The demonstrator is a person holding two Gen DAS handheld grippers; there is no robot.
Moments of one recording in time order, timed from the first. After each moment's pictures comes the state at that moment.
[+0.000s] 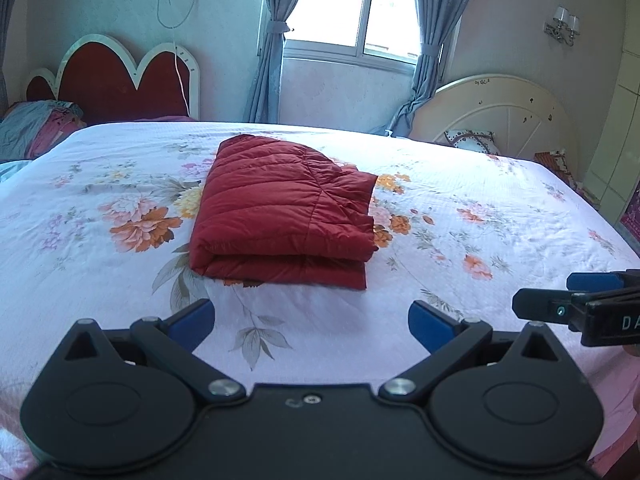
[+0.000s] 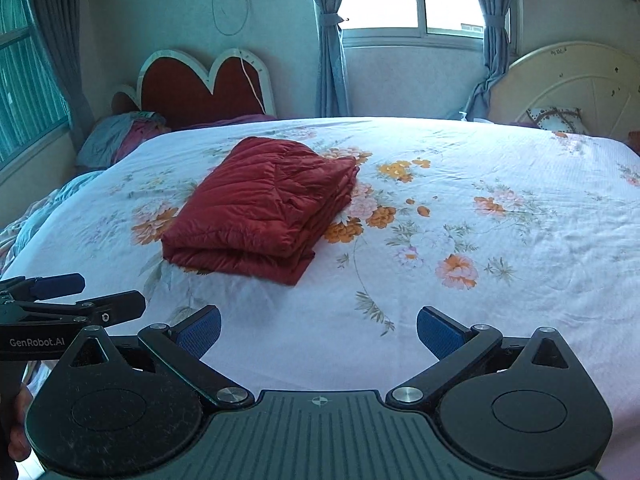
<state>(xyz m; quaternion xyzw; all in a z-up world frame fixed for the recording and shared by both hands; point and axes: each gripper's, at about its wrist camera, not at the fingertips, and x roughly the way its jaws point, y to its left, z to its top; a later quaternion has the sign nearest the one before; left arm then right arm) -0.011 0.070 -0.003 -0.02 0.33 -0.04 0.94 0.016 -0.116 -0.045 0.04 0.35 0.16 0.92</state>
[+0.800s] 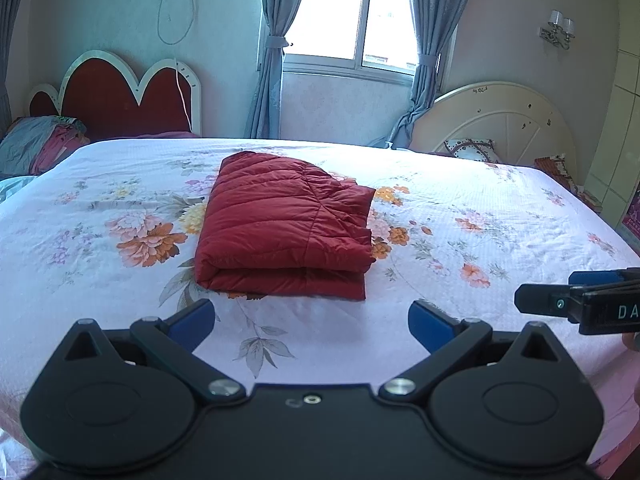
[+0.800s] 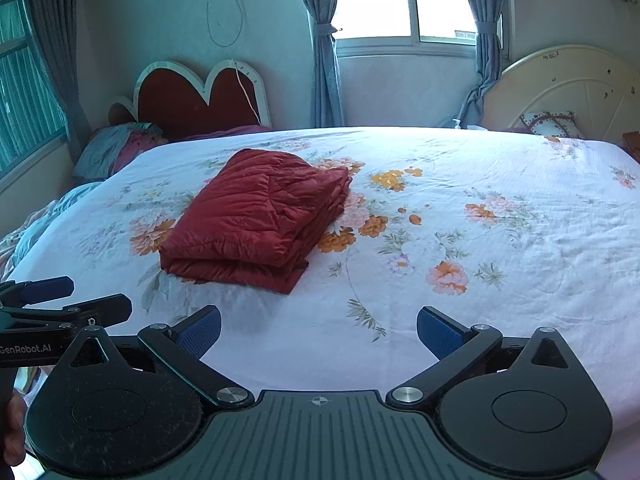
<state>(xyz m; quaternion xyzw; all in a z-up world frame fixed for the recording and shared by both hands) -0.018 0.069 0.007 -0.01 0.31 -0.04 0.95 0.010 -0.126 -0.037 0.05 0.33 0.15 0.93</state>
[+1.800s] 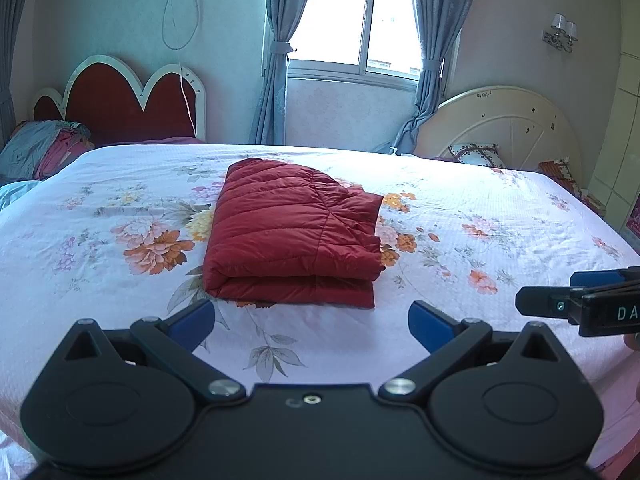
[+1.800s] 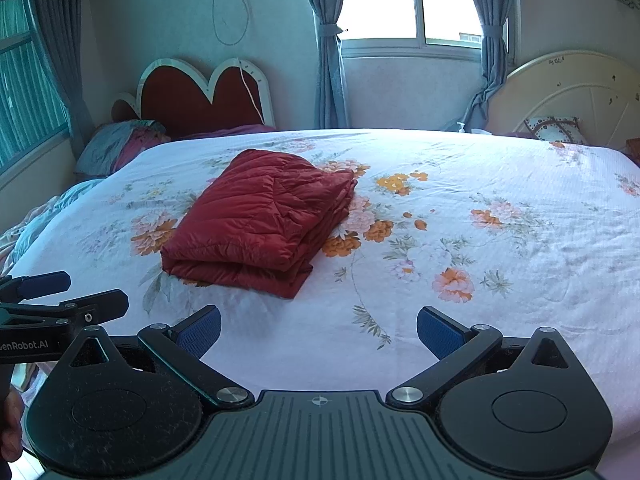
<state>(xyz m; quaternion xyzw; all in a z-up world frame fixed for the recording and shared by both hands) -0.017 0.075 0.011 -0.01 0.30 -0.04 0.95 0.018 -0.120 -0.037 0.04 0.33 0.16 0.93</state>
